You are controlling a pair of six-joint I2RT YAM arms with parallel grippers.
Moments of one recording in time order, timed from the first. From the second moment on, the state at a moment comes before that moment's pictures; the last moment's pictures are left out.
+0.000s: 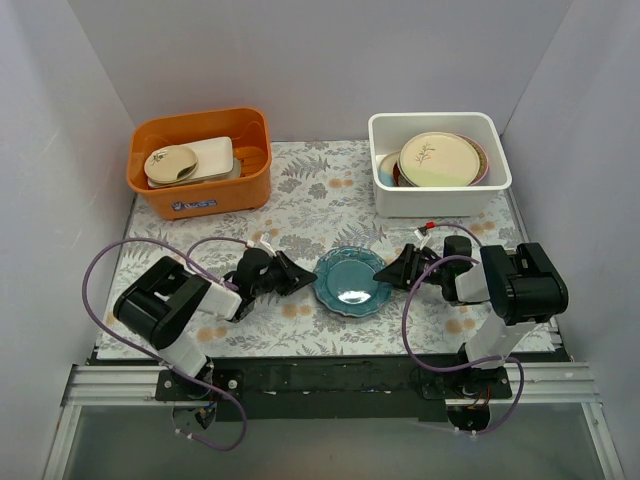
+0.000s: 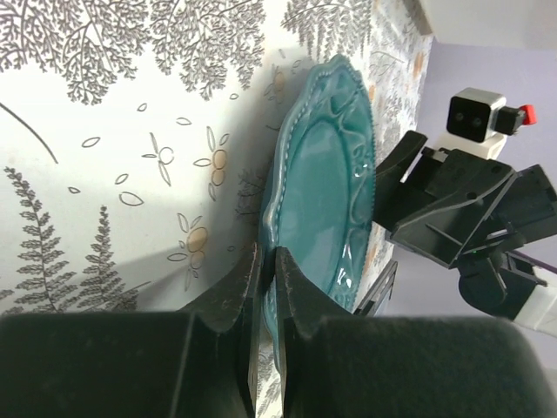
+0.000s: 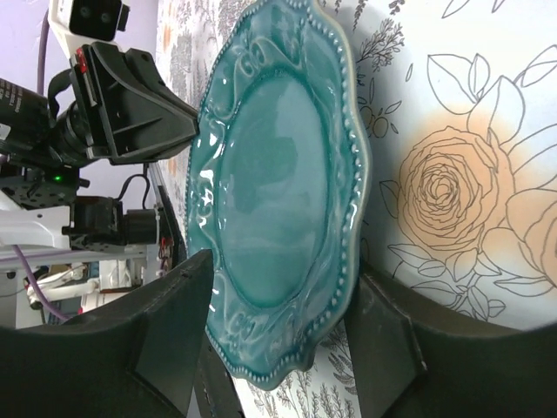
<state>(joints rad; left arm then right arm) -0.58 1.60 0.35 0.80 0.27 -1.19 0.10 1.70 0.34 0.76 -1.03 0.66</state>
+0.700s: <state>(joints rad) -0.59 1.63 0.37 0.83 0.26 -1.14 0.12 1.73 0.31 0.81 -0.88 0.77</state>
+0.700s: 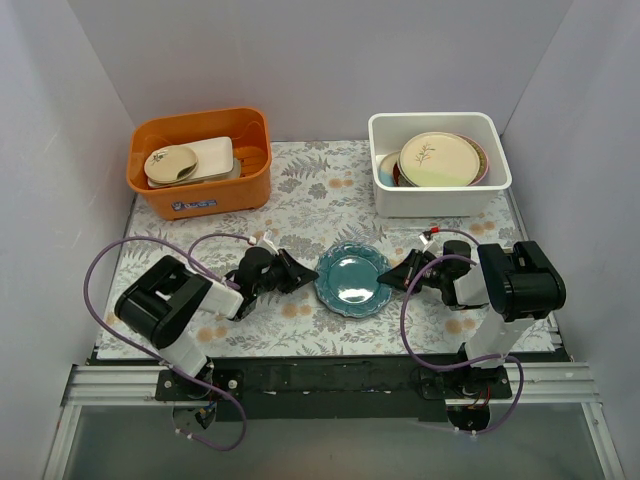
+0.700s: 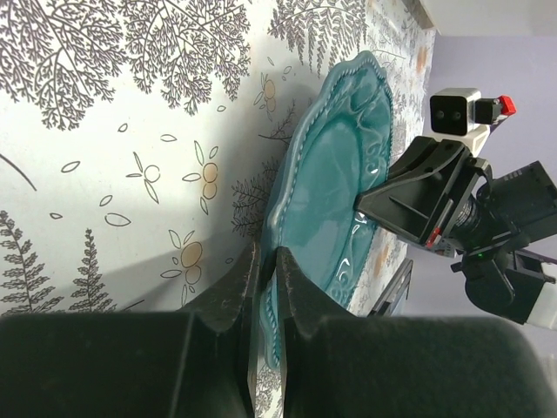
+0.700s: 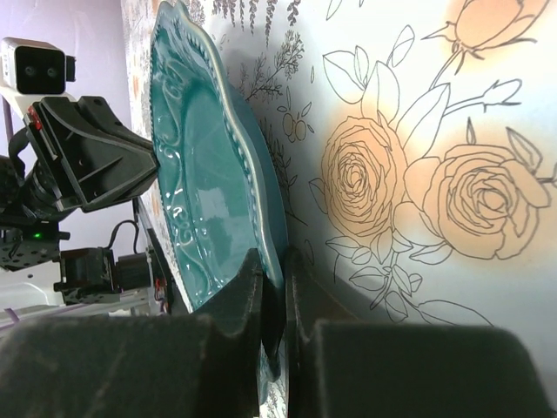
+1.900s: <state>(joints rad) -0.63 1.31 0.40 0.44 0.05 -0.98 0.17 1.50 0.29 0.64 -0.91 0.68</state>
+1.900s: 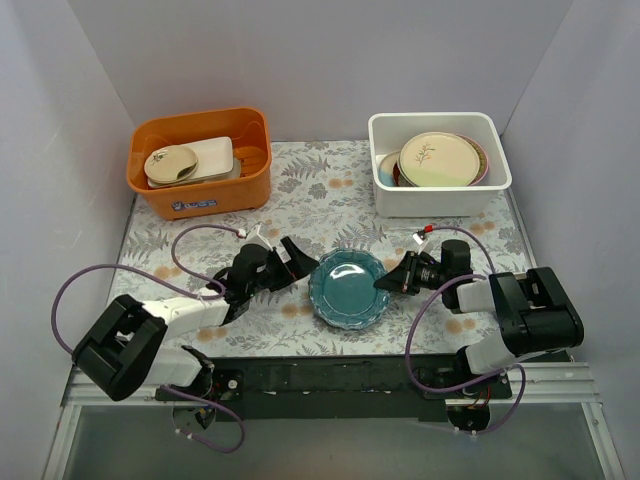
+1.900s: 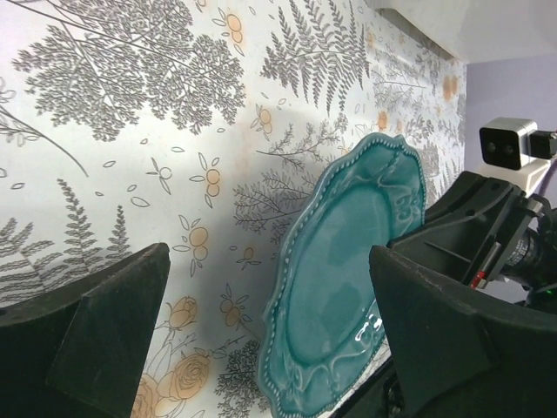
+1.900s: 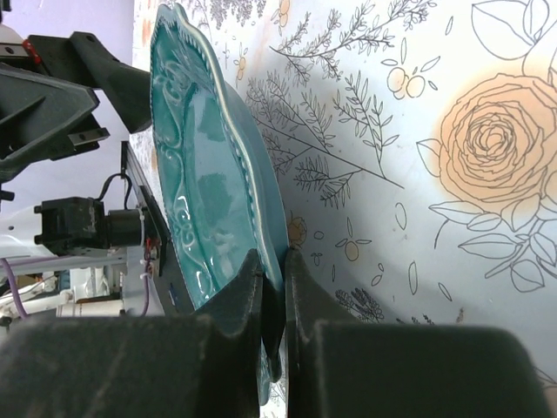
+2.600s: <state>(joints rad) -0.63 1.10 0.41 0.21 -0.13 -0.90 0.17 1.41 0.38 0.42 -0.85 0.59</state>
